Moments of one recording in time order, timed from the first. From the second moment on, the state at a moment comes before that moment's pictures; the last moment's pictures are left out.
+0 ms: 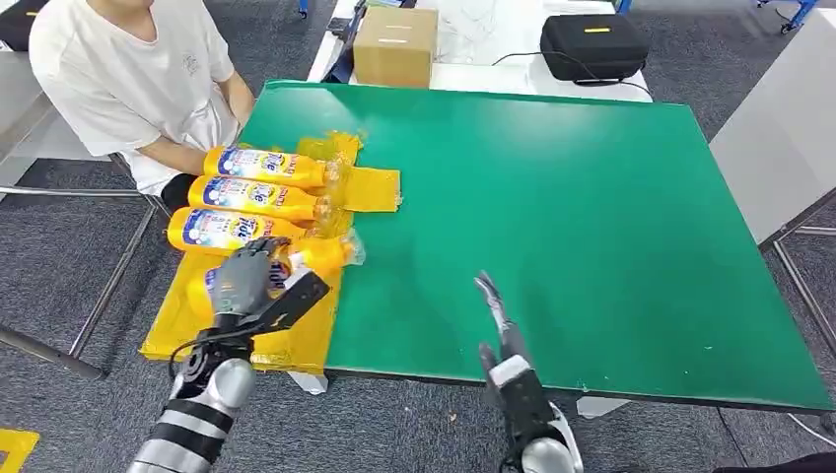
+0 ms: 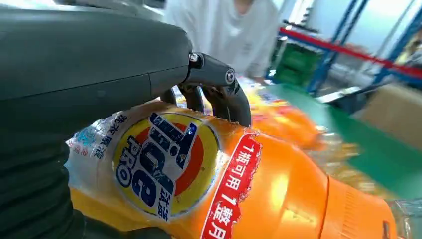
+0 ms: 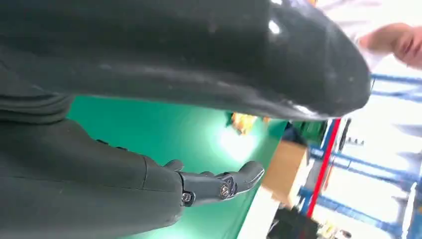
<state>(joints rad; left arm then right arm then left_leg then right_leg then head) -0.21 -0.02 -0.22 -1.21 -0.98 0.30 -0.02 0.05 0.10 0.28 -1.41 0.33 -0.09 -0.55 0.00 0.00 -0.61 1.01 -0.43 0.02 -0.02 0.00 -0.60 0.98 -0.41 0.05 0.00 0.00</state>
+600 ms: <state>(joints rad) -0.21 0.11 -0.19 -1.20 -0.92 0.01 -0.02 0.06 0.13 0.21 -1.43 0.29 -0.06 -0.57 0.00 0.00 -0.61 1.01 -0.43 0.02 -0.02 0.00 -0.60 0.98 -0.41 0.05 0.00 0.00</state>
